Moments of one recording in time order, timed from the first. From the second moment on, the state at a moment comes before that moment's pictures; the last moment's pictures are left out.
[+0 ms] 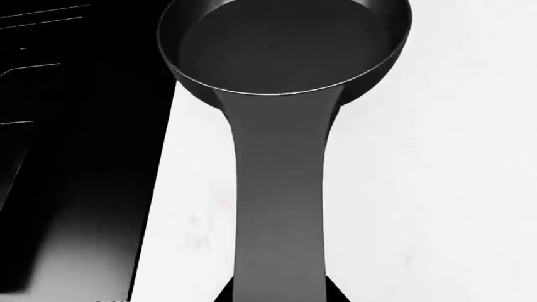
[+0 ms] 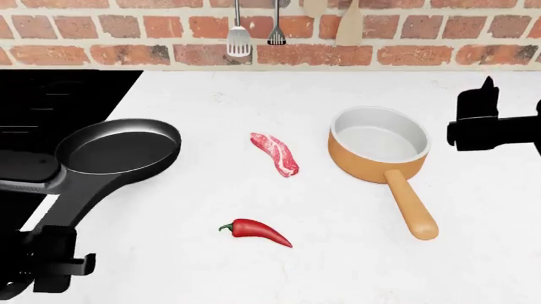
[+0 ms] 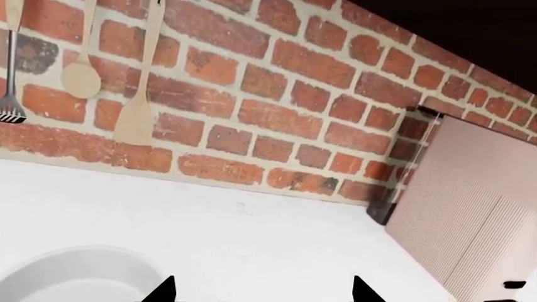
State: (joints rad) left arm -1.30 -1.42 0.86 0.59 -2.50 -0.91 -1.31; right arm 1.50 1.15 -0.81 -0.61 1.89 0.89 1.41
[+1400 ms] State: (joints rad) left arm -1.72 -1.23 0.82 0.60 -2.42 -1.07 -1.45; right arm 1.82 0.89 -1.02 -0.39 2.57 0.86 1.53
